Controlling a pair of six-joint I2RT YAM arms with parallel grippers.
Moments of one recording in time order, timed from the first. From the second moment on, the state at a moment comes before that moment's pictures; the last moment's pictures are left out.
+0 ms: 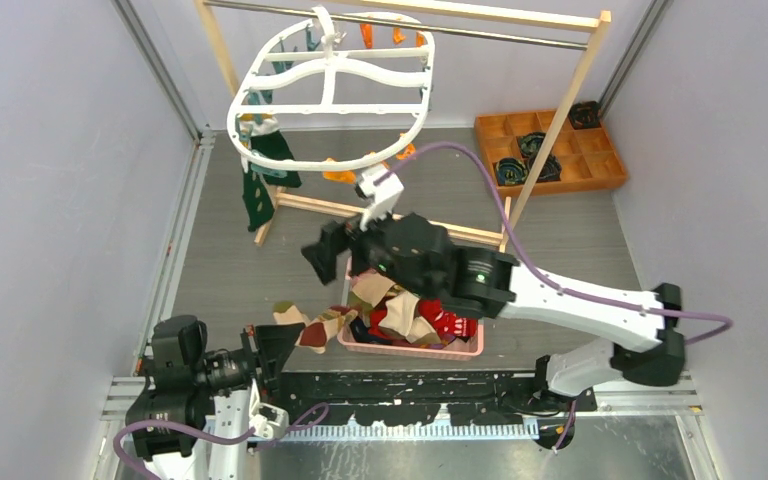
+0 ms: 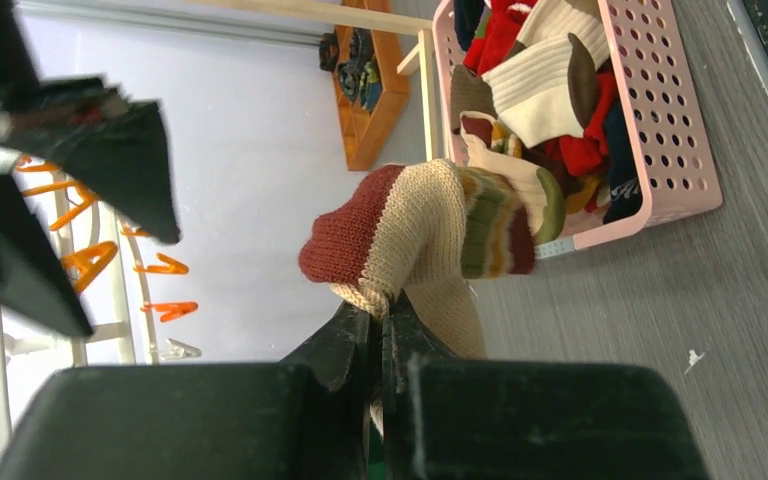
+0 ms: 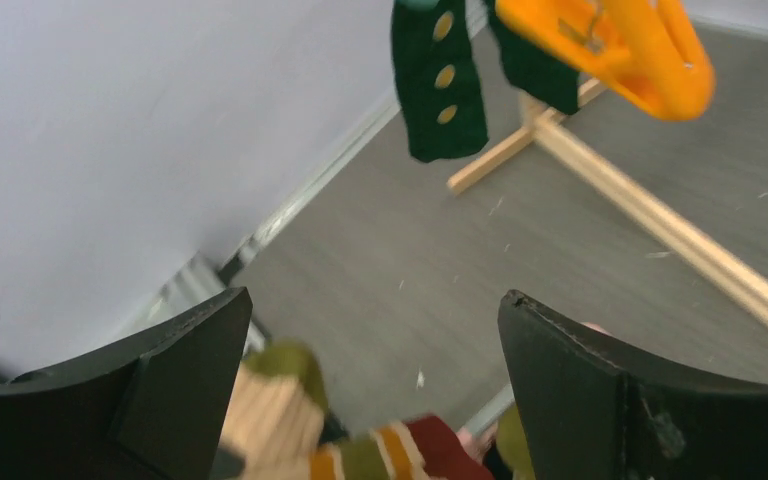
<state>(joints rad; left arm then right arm) 0.12 0.24 0.95 -1.52 1.22 2.09 1.30 1.47 1.57 -0.26 0.51 0.42</state>
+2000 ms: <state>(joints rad) 0.13 0.65 0.87 -0.44 0.55 -0.11 0.98 1.00 0.96 -0.45 0.50 0.64</state>
